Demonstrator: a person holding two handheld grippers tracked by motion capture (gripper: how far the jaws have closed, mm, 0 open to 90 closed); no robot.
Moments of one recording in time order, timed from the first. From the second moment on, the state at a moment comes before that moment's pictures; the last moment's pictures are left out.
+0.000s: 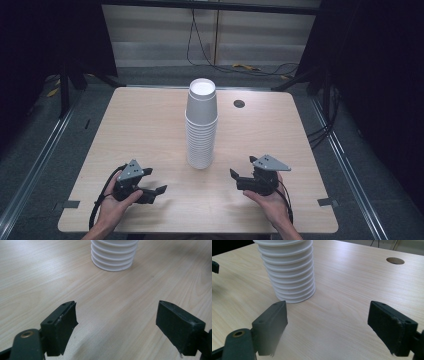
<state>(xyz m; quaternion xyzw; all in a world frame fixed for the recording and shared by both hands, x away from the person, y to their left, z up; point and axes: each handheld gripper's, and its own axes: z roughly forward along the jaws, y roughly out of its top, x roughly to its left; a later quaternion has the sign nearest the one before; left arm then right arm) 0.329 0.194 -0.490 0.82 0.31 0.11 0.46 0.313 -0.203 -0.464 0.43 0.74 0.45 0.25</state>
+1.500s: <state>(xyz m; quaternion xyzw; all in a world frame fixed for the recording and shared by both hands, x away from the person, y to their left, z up) 0.324 0.199 -0.491 0.83 0.29 0.12 0.46 0.334 -0.174 -0.405 0.36 0.76 0.51 0.19</state>
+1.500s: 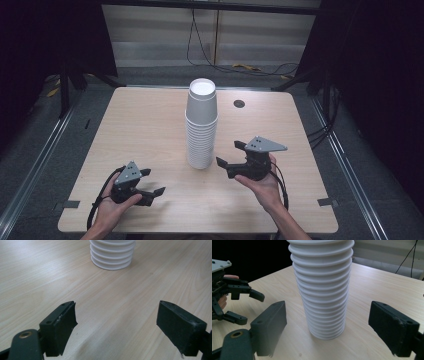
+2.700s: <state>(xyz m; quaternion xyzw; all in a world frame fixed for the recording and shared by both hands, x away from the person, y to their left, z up) 0.326 0.192 -0.492 0.83 0.29 0.11 0.47 0.370 -0.152 -0.318 0.30 0.76 0.55 0.17</state>
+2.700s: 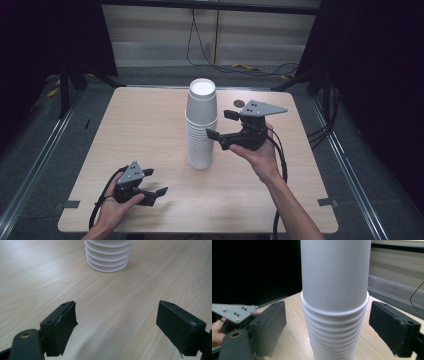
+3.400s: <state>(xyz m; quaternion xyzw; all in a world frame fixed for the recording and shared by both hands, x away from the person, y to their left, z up) 0.327 0.191 -0.493 0.83 0.28 0.11 0.46 0.396 -0.137 -0.284 0.28 0.77 0.54 0.17</state>
